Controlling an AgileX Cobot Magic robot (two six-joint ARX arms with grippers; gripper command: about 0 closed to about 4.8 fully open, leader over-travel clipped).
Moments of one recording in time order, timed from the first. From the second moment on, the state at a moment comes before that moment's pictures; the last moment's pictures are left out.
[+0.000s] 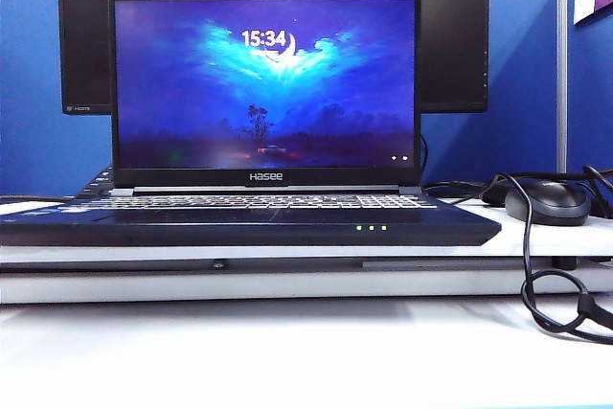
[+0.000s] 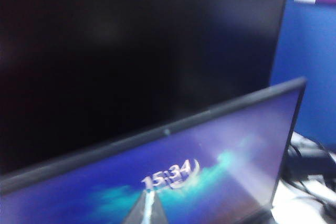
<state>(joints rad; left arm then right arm) -0.49 1.16 1.00 0.19 0.03 0.09 0.46 1.11 1.02 0.05 -0.25 -0.09</state>
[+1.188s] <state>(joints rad) -0.50 0.01 0.64 -0.60 -0.27 -0.20 0.46 0.20 0.49 -0.16 -0.03 0.08</state>
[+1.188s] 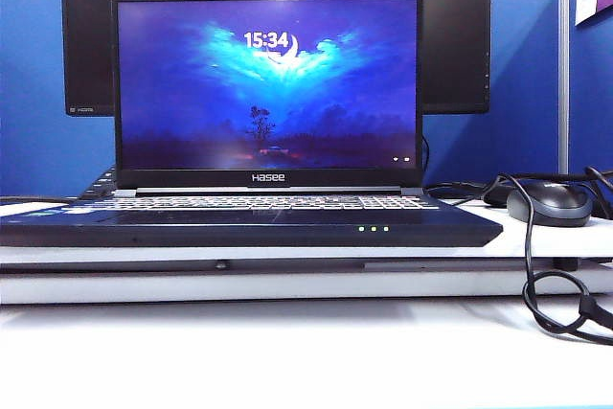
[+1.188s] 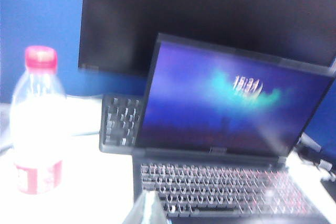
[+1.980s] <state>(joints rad) -0.50 0.01 0.63 -0.63 -0.20 -0.26 0.46 0.18 0.49 -0.36 -0.03 0.08</state>
